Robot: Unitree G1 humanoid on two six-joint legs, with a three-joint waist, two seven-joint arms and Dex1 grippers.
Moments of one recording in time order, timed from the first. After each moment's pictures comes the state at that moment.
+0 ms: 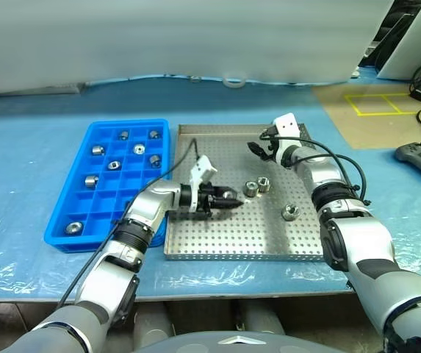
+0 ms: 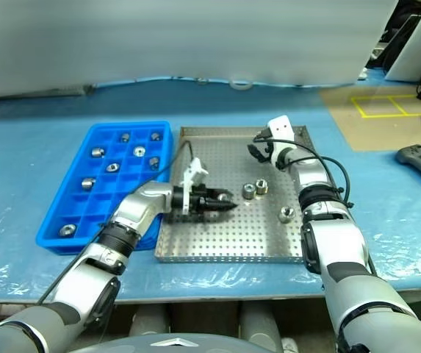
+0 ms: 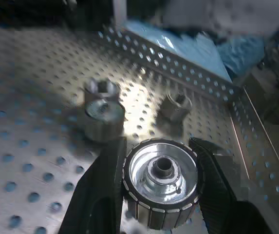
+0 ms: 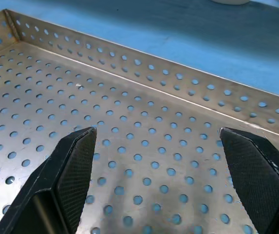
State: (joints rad) left arm -0.59 0.12 -0.10 0.37 -0.27 0.40 -1.02; right arm -0.98 -0.33 -0.04 1.10 0.02 0.06 0.52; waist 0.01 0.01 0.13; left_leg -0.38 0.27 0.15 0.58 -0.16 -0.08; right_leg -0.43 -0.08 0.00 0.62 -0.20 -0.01
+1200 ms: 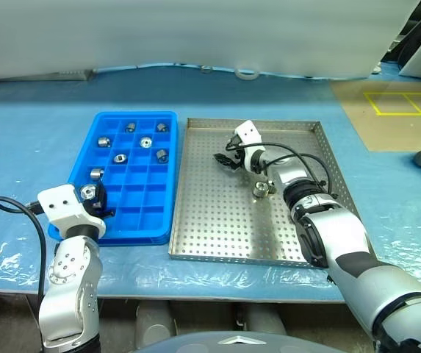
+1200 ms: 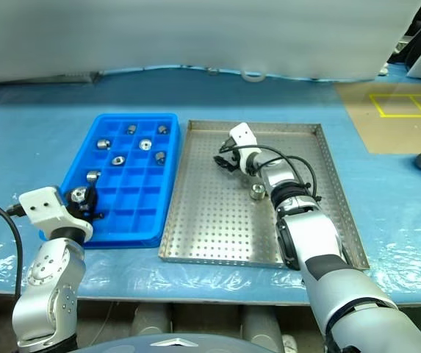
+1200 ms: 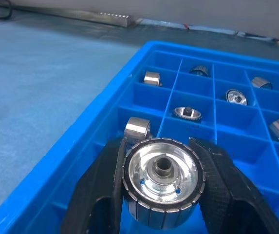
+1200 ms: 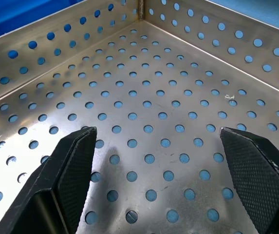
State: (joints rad) left arm 0.13 0.01 0.30 -0.62 -0.17 0.55 0.07; right arm -1.06 -0.19 0.02 1.23 -0.06 0.00 0.61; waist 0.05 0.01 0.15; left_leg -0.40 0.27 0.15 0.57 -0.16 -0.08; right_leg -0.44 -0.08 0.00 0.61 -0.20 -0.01
